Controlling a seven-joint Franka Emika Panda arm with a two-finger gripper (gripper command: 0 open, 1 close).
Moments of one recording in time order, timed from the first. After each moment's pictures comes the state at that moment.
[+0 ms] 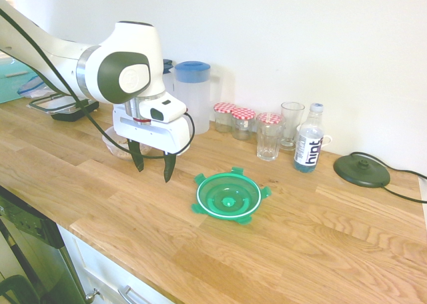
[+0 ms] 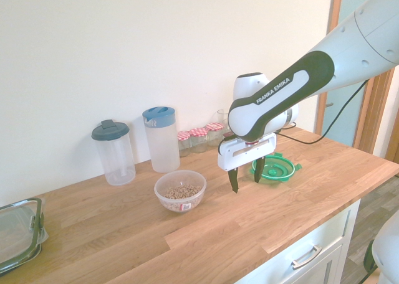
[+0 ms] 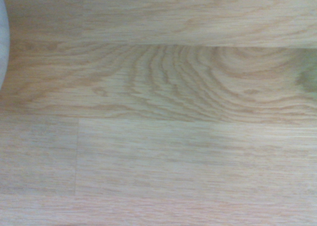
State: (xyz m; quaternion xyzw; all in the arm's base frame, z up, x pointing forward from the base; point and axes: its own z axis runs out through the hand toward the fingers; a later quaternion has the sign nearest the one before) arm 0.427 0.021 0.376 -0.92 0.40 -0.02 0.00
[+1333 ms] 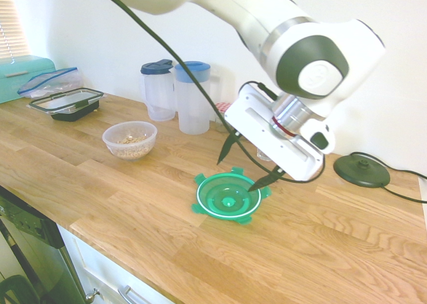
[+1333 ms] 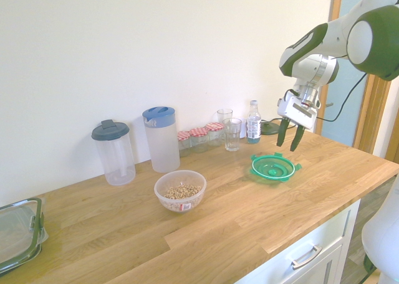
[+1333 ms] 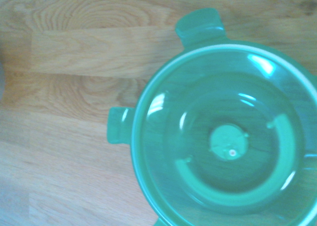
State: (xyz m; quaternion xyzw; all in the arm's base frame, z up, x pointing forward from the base) arm 0.470 -0.293 0.402 -0.89 0.35 0.16 0.23
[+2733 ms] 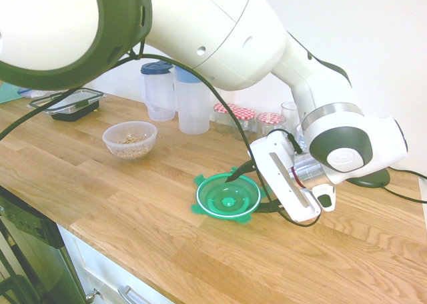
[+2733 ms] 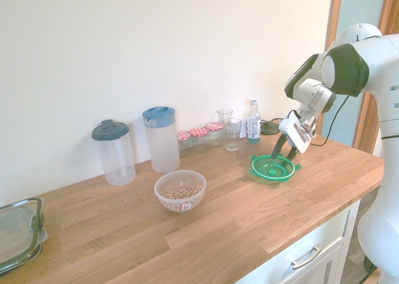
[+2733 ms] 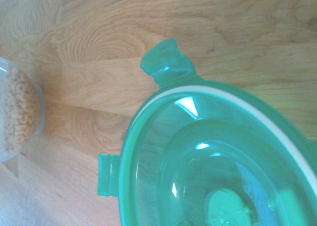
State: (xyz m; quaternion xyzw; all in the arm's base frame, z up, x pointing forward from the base) arm 0.493 -0.311 0.301 -0.85 0.33 0.19 0.37
